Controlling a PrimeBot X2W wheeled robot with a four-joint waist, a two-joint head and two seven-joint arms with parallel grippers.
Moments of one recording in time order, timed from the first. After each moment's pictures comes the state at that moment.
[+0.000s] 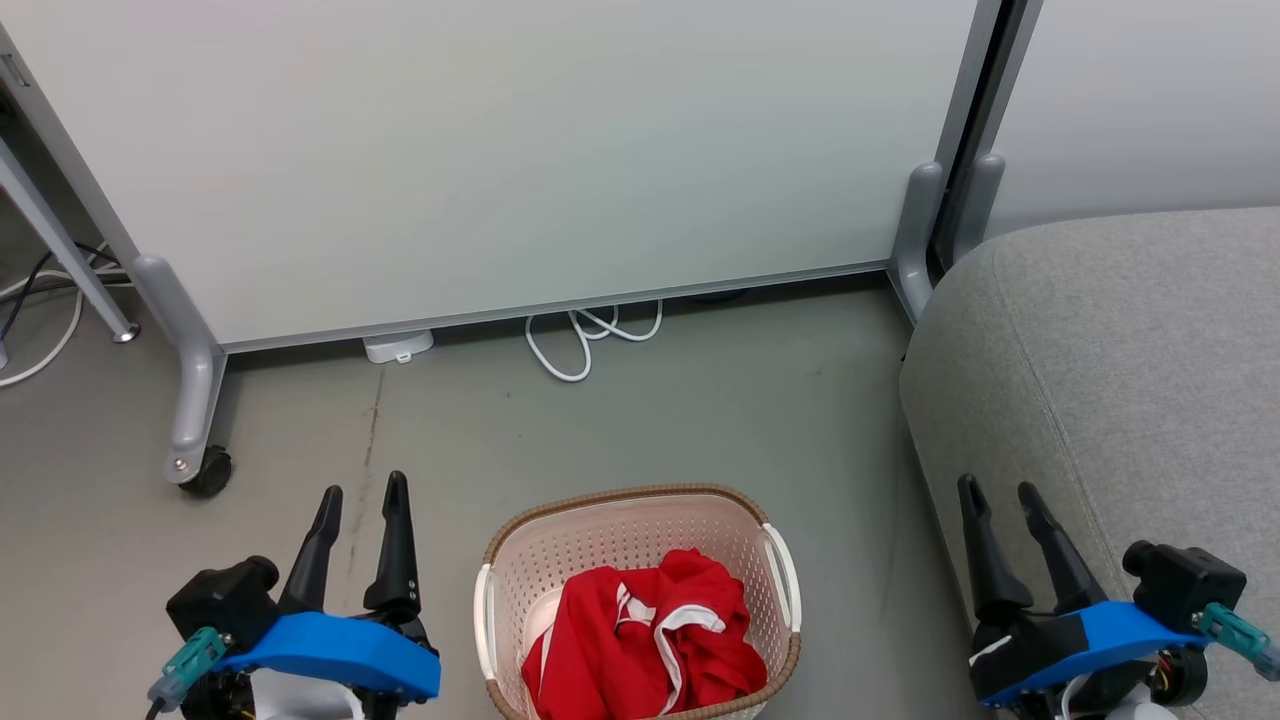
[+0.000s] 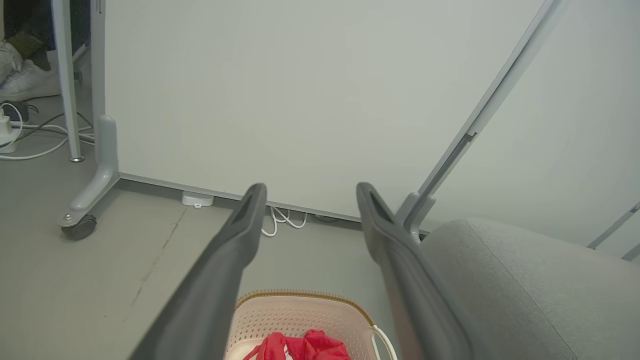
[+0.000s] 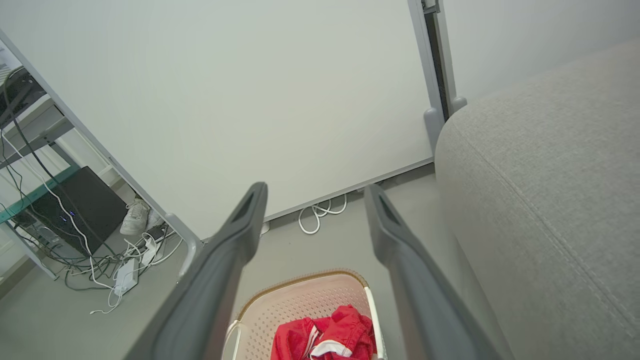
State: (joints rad) left arm -0.07 0.09 -0.11 0.27 -0.52 -0.09 -0.15; right arm -0.07 -0.04 0.00 0.25 0.45 0.13 -0.14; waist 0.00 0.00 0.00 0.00
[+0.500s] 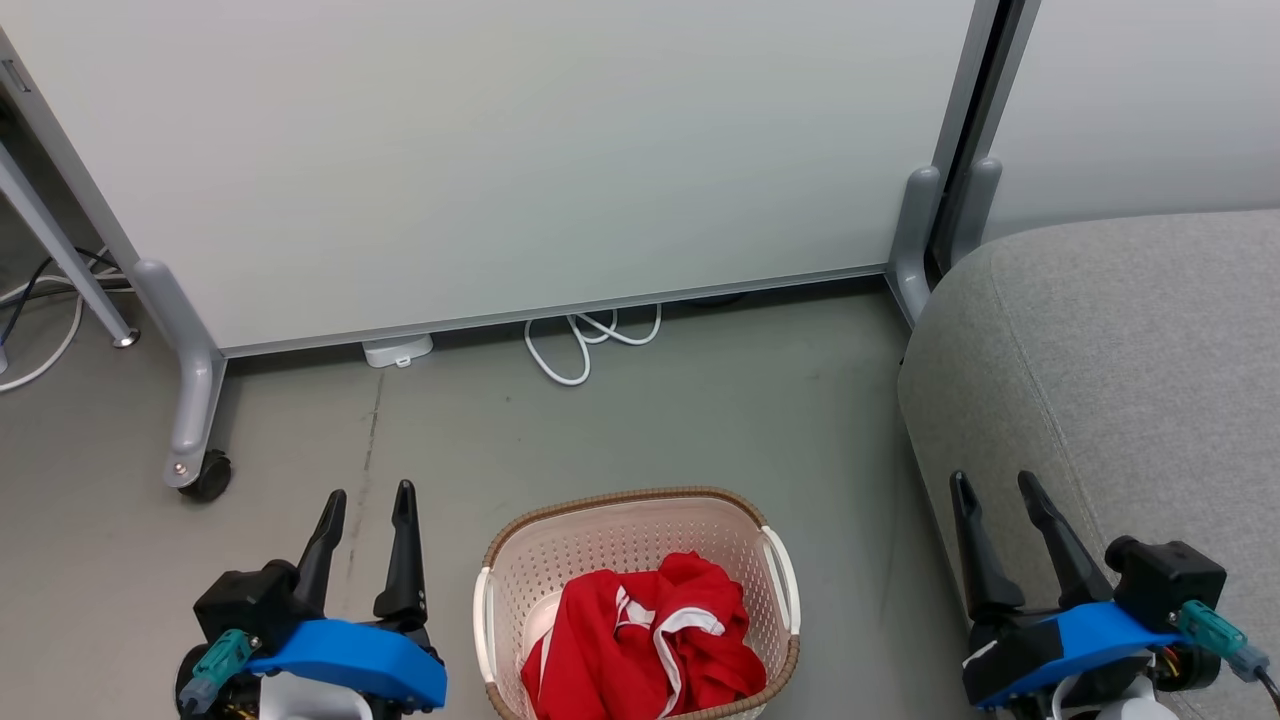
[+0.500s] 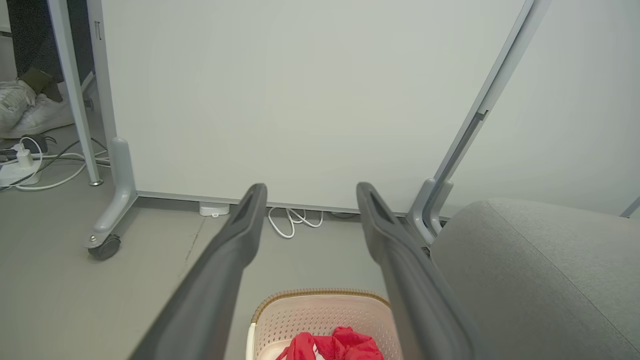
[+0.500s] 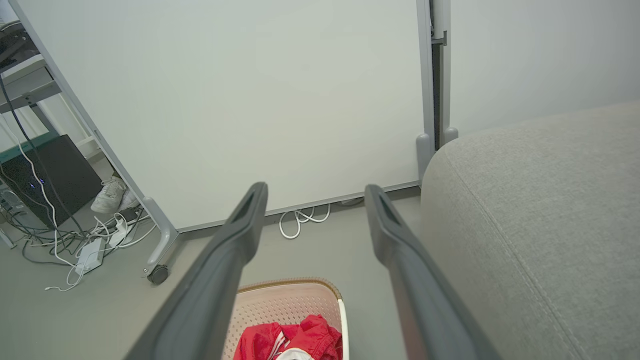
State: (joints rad) left arm -0.08 0.09 -0.11 0.31 -0.39 -0.09 -0.19; right arm -0.08 -0.05 0.00 0.24 0.29 0.13 -0.16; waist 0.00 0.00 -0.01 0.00
